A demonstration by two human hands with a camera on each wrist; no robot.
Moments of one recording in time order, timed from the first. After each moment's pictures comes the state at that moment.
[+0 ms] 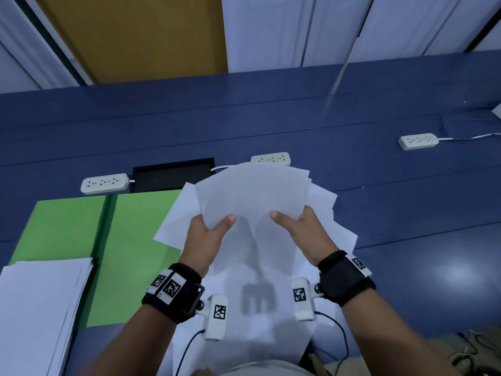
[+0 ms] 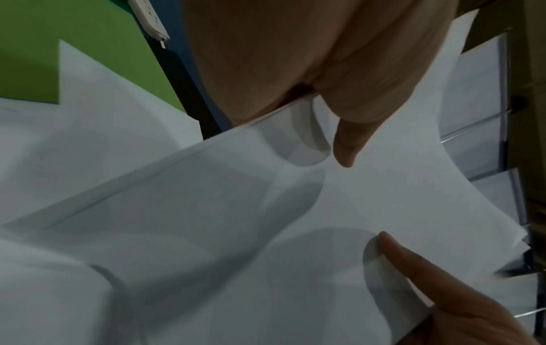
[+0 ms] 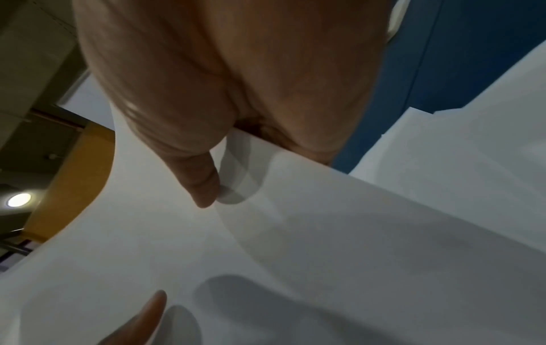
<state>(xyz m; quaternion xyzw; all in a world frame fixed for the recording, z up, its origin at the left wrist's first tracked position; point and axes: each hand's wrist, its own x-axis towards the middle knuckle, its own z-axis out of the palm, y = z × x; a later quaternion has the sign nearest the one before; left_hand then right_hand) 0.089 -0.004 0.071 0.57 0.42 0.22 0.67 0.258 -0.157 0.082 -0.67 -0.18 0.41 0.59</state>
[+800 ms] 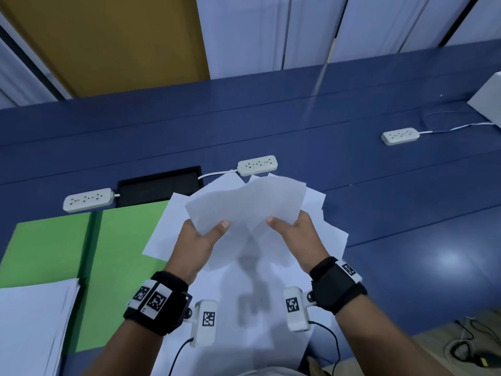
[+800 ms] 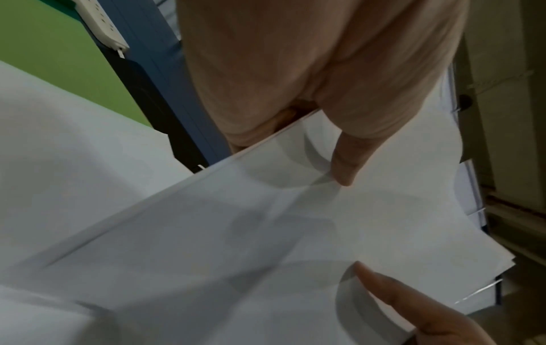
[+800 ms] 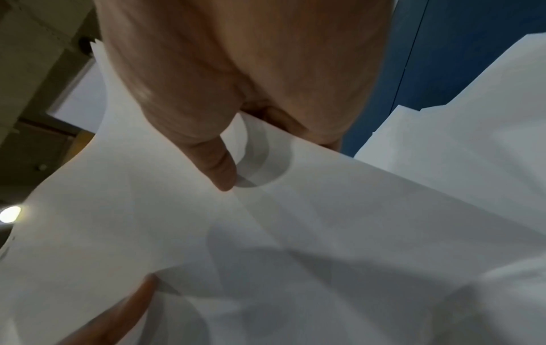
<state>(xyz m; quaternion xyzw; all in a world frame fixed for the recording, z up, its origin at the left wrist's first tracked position) 0.098 0.004 0.084 0.62 0.36 0.18 0.68 0.260 -0.160 0.075 -0.69 -0.13 0.36 0.62</state>
